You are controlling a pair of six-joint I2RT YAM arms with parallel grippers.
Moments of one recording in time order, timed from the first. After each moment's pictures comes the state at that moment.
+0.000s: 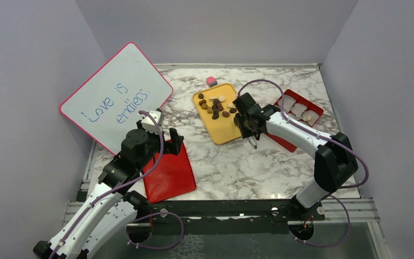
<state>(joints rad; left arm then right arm) -0.56 0.59 0.65 -0.38 -0.10 -0.22 0.64 1.61 1.20 -0.70 0.27 0.26</state>
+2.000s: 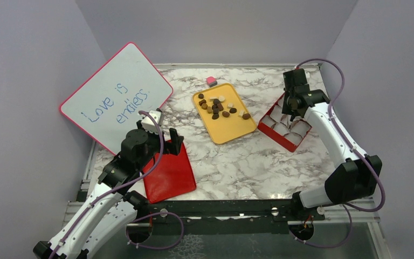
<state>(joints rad) -0.56 0.59 0.65 -0.38 -0.10 -0.22 0.25 1.44 1.34 -0.84 0.43 0.30</state>
